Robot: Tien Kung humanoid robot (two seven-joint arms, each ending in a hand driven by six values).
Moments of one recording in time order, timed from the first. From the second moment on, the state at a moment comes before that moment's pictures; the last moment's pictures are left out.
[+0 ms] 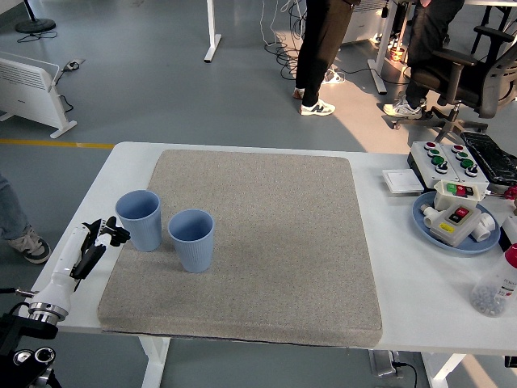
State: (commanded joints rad) left arm -0.22 0.39 -1.15 -1.20 1.22 0.32 -0.40; right arm 0.25 -0.13 0.59 0.23 -0.94 -0.13 -0.25
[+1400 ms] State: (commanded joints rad) left arm -0.89 0.48 -0.59 -1.09 2.00 -0.17 -0.14; right arm 0.23 -0.13 0.59 0.25 -0.93 -0.14 -0.27
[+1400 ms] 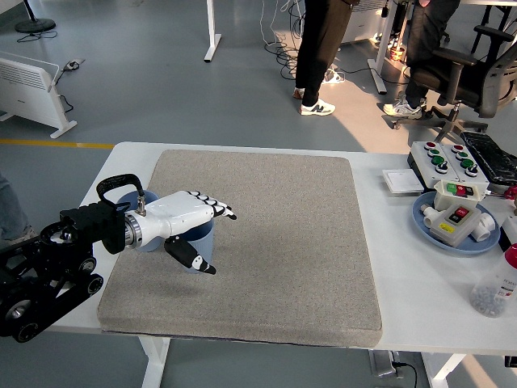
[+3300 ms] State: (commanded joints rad) left arm -0.90 0.48 -0.60 -1.06 2.09 -0.07 -0.19; right arm 0.23 -0.13 0.59 0.25 -0.93 -0.14 -0.27
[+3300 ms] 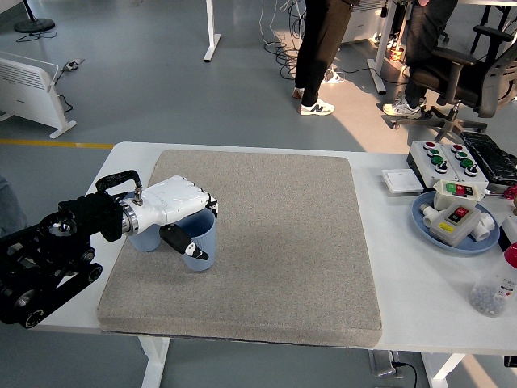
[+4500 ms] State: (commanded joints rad) left arm -1.06 0.64 -0.72 -1.12 2.11 -0.24 -0.14; right arm 0.23 -0.14 0.59 0.25 -0.92 -0.15 -0.27
